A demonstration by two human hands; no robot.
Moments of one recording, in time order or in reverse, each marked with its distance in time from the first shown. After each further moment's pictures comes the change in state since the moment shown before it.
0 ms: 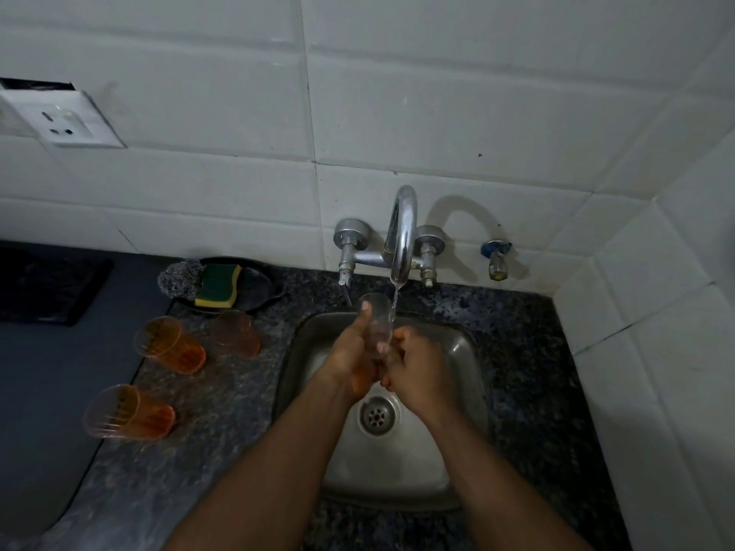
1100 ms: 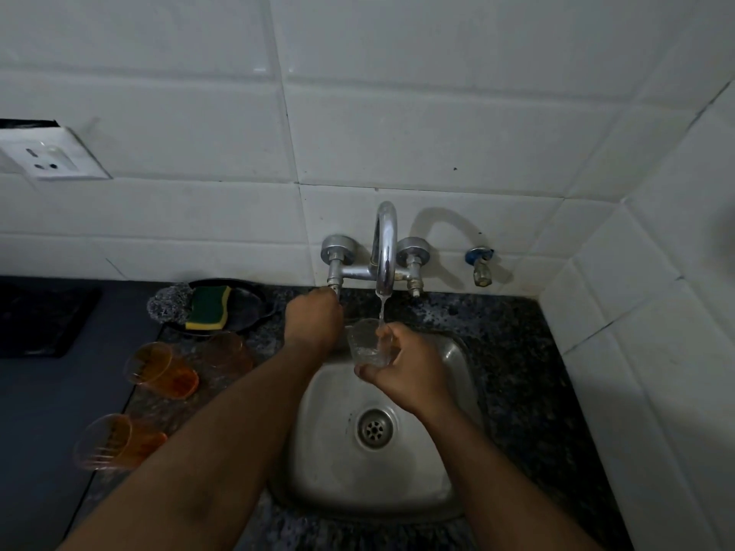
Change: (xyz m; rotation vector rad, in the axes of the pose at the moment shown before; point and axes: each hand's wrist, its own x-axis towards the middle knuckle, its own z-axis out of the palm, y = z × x) left_hand 0.036 0.074 -0.017 1.934 0.703 0.671; right_hand 0.002 -0.015 -0.015 -0.135 0.045 -0.062
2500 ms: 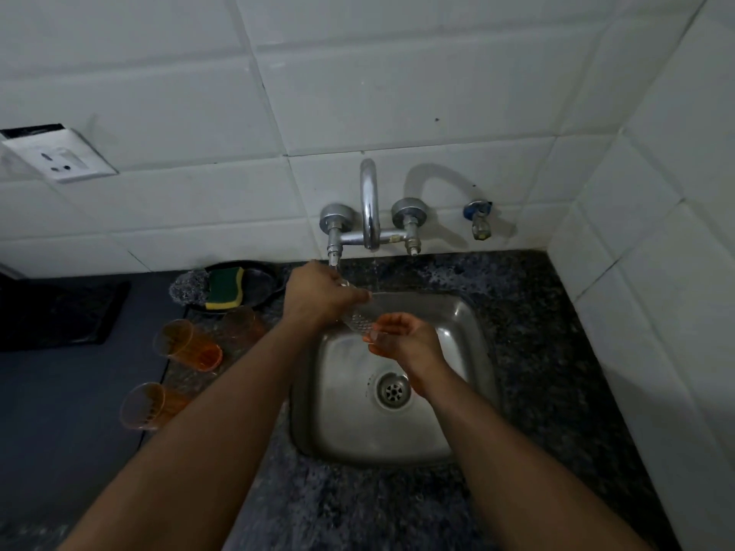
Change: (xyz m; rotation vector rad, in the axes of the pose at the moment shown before) left_hand -0.053 0.014 -0.065 -0.504 -0.151 -0.134; right_hand -0.014 0.043 0.036 0.969 -0.080 0.354
